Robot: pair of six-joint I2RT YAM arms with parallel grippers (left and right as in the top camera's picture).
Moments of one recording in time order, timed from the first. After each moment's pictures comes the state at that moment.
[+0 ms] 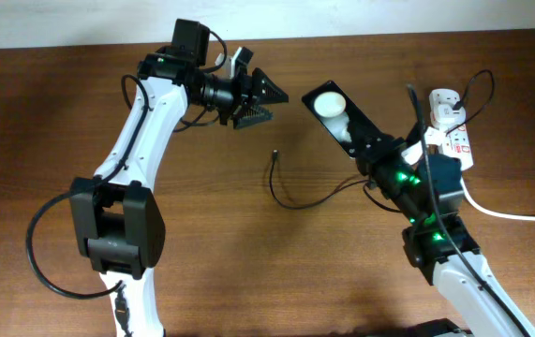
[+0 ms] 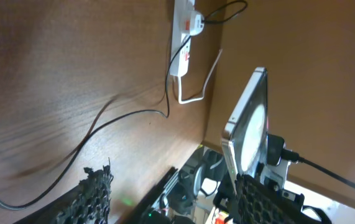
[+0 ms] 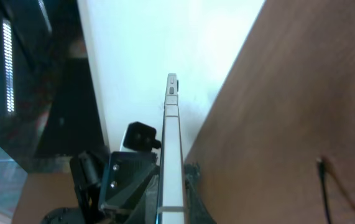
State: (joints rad) left arm -0.22 2.14 1.96 -0.95 1.05 -0.52; right arm 0.19 1.13 0.57 0.41 -0.27 1.41
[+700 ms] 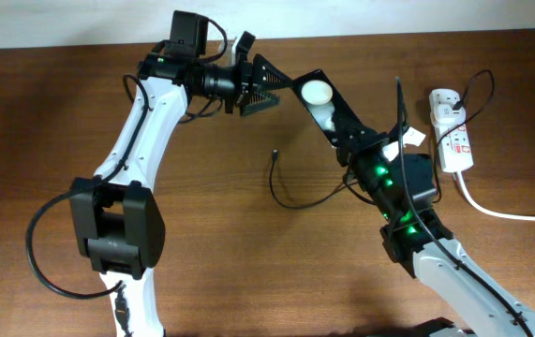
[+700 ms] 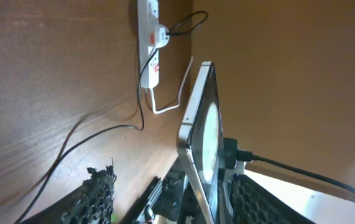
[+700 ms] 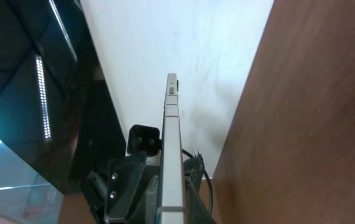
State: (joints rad) left arm -0.22 2.14 1.96 -0.77 1.13 -0.62; right arm 0.31 1.26 0.57 0.62 -0.11 1.60
